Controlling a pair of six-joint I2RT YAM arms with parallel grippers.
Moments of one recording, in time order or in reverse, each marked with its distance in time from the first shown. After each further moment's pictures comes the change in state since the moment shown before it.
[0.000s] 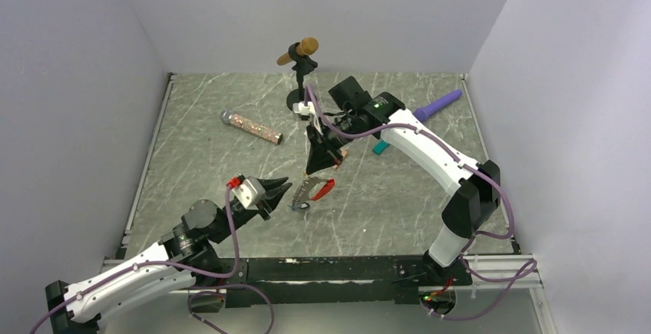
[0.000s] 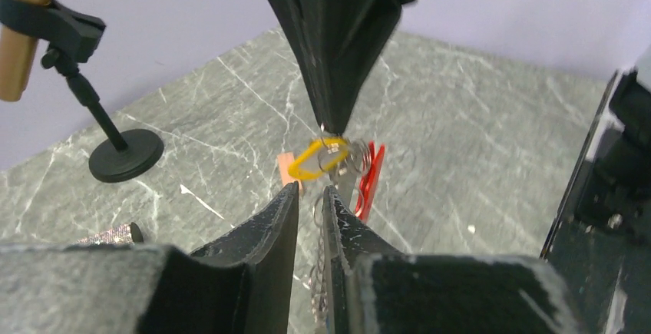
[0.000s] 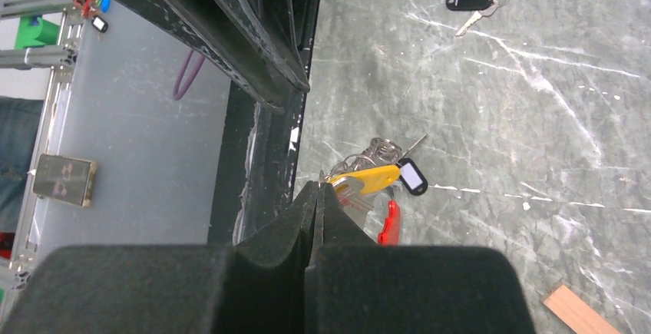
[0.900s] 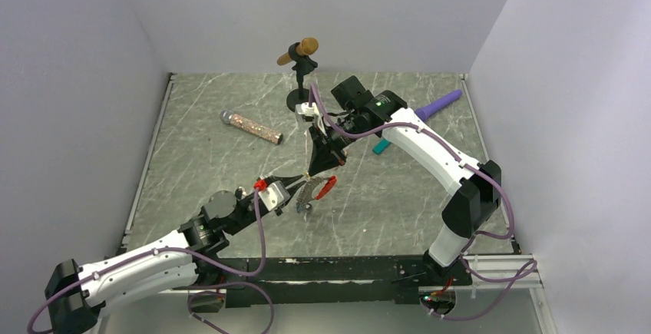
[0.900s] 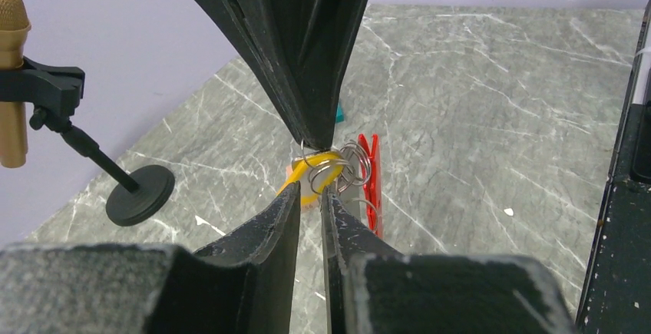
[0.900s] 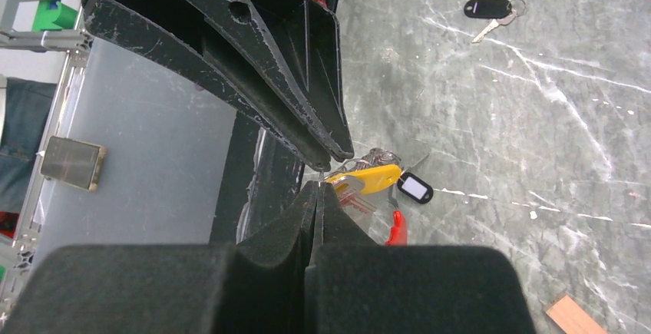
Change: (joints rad) left arm 0.000 0.238 0.002 0.174 0.112 0.225; right arm -0.020 0.000 0.012 -0.076 -0.068 -0.105
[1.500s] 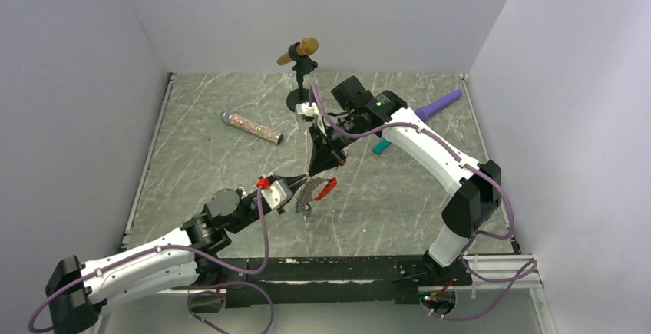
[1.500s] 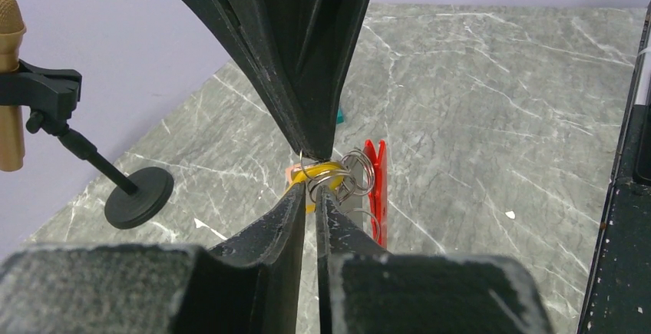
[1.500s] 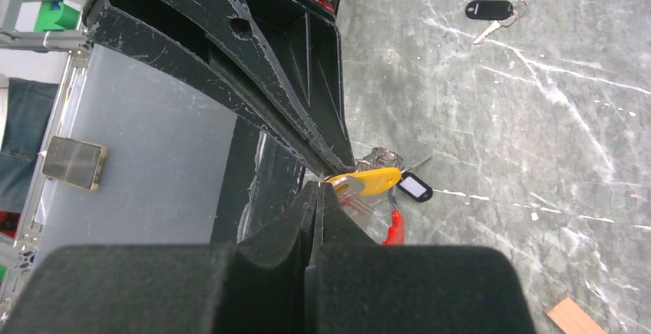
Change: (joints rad) left arm 0.000 0.039 0.016 0.023 0.001 0.001; right arm 0.000 0.000 0.000 0.000 -0.002 0.000
